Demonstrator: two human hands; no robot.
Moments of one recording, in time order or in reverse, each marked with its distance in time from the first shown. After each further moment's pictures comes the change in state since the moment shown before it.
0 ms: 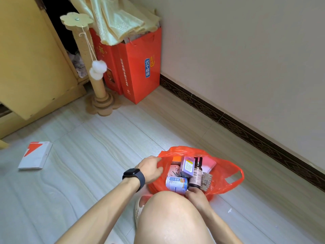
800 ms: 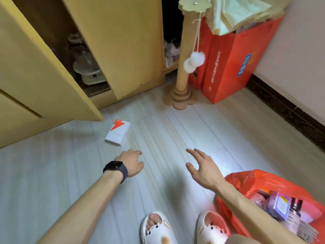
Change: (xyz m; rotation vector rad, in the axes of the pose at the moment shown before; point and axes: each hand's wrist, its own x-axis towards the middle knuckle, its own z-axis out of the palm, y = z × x) left_hand -0.094 -0.277 -0.093 0.128 0.050 -0.551; right_hand 0.014 -0.185 0.187 -0.783 -0.213 -0.822
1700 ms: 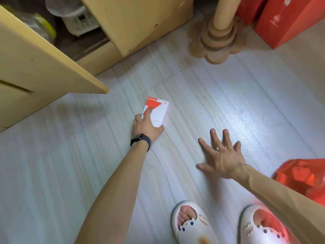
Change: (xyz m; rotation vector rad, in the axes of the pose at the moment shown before) left_hand 0.164 -0.078 0.072 -0.437 0.211 -0.290; right_hand 0.111 0.025 0.146 -0.657 -0.544 -0.001
